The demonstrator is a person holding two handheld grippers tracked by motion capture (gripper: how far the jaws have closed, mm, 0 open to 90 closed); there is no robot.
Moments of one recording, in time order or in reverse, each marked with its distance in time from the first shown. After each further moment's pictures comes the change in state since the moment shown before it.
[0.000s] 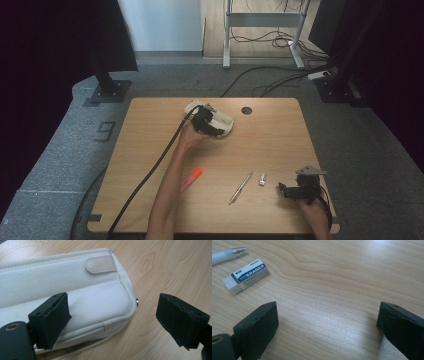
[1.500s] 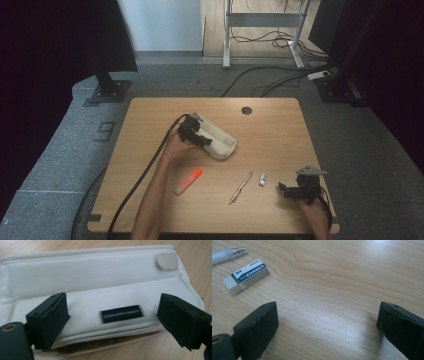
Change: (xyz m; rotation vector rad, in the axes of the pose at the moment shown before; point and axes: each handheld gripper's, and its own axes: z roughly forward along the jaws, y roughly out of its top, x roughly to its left) left arm -0.001 -0.047 -0.043 0.035 -0.012 -0.045; right arm 0.000 0.000 0.000 0.002 0.000 -0.001
